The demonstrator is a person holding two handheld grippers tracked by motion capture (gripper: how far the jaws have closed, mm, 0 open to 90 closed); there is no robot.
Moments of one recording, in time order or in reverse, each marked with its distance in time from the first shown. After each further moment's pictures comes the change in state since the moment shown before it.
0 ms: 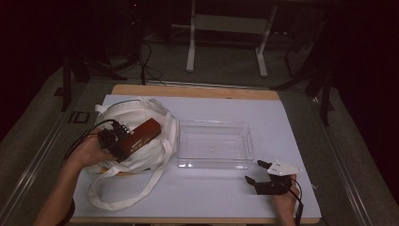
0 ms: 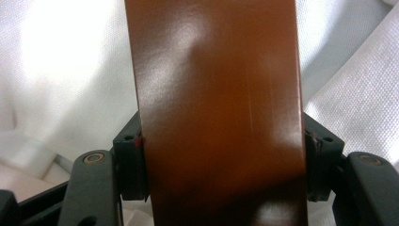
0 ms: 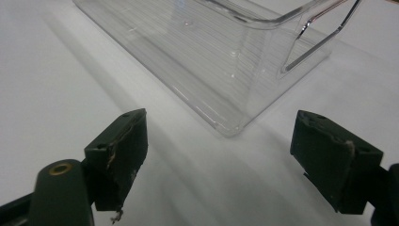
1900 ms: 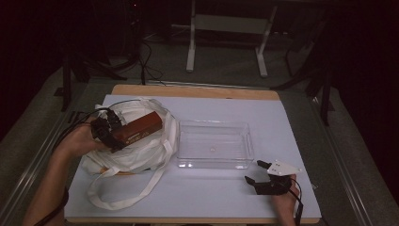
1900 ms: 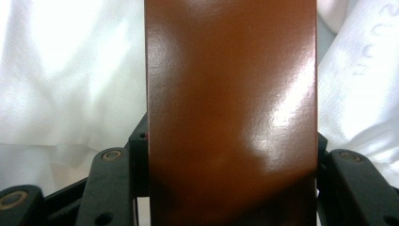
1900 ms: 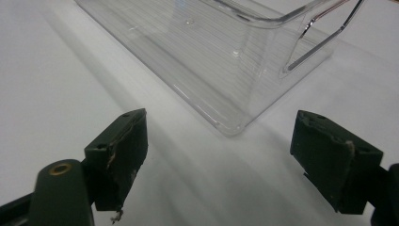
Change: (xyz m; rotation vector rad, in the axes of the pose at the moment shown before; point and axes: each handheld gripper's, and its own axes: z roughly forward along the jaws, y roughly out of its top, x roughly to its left) left arm 0.012 0.003 -0.046 -0.085 -0.004 0.090; right arm 0.000 0.000 0.000 0.003 0.003 -0.006
